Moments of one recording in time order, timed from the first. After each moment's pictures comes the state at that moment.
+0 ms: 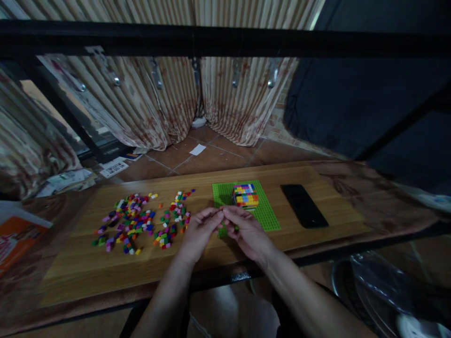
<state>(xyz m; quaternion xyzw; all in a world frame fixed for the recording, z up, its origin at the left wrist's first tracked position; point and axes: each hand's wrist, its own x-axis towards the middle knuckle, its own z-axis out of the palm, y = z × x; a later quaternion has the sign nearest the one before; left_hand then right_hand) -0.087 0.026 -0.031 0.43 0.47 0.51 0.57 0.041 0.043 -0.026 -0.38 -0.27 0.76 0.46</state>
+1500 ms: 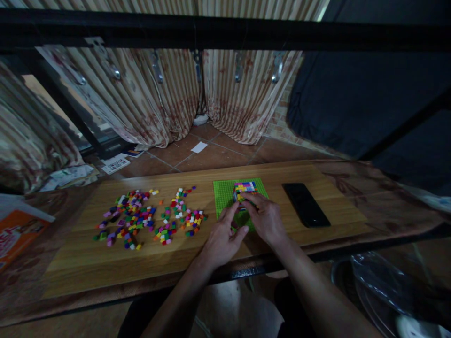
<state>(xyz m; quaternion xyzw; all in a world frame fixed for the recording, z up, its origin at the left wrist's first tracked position) -0.051 0.019 -0.060 0.66 0.51 0.39 0.40 0.094 0.074 -0.047 -0.50 -0.73 0.19 0.42</state>
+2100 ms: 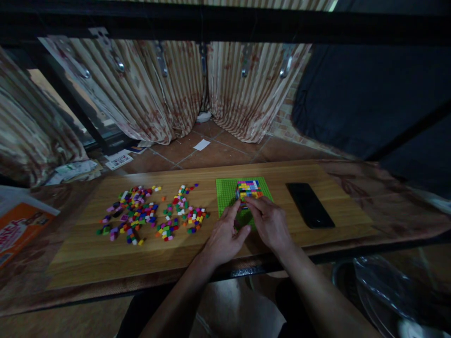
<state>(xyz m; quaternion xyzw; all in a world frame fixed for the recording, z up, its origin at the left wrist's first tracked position) -0.051 0.018 -0.063 0.65 0.52 0.38 0.40 0.100 0.062 -0.051 -0.50 -0.76 0.17 0.38</state>
